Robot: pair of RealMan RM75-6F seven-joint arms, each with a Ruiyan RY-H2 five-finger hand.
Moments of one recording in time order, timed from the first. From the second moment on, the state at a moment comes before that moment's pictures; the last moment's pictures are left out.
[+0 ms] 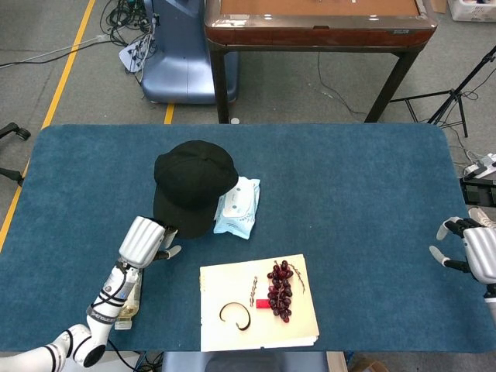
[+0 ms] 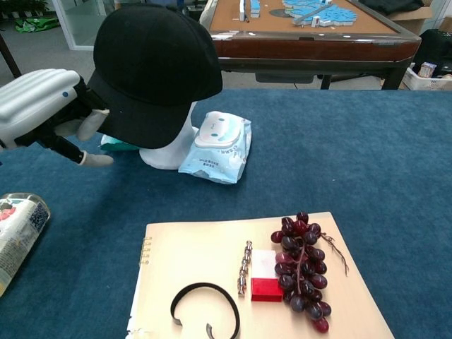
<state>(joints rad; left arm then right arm) -0.51 -1.67 -0.17 -1.23 1.66 1.37 0.07 0.16 -1.05 0.10 -1.43 -1.48 1.40 0.20</state>
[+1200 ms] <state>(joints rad) -0.59 -1.85 -0.17 -0.86 1.71 1.64 -0.05 0.15 -1.07 0.08 -1.40 -1.49 1.40 0.24</state>
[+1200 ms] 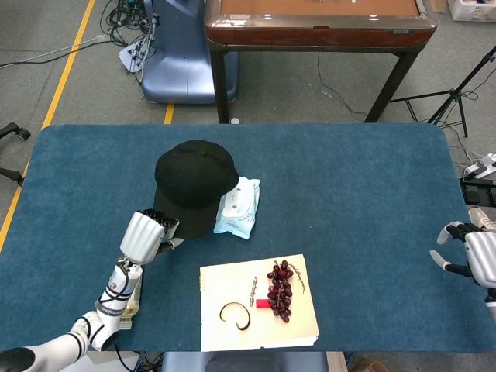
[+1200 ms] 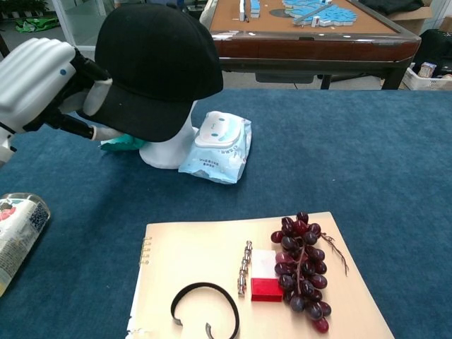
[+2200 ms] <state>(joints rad) -0.62 -1.91 -0.14 -0.73 1.70 1.73 -0.11 0.13 -1.07 0.07 -1.42 -1.50 1.43 0.25</state>
